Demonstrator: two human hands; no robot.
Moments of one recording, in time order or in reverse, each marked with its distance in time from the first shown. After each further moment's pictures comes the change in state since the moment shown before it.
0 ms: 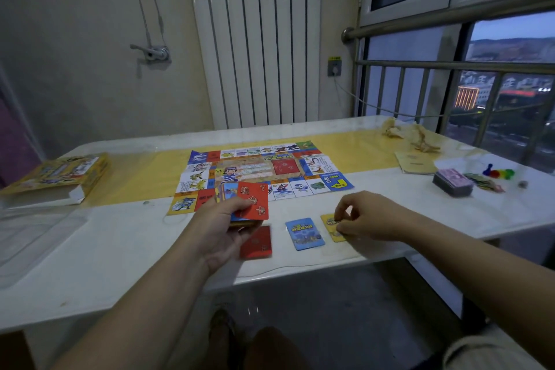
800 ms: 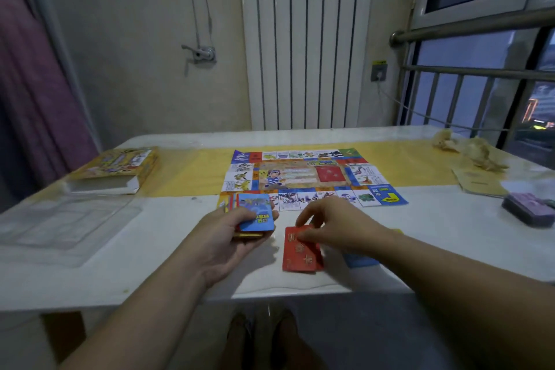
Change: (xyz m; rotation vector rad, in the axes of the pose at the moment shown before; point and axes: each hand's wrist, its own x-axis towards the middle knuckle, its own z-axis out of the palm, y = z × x) left_hand -0.012 0.031 -0.052 -0.023 -0.022 -0.001; right_hand 0.027 -0.106 0.027 0.261 -0.031 -0.311
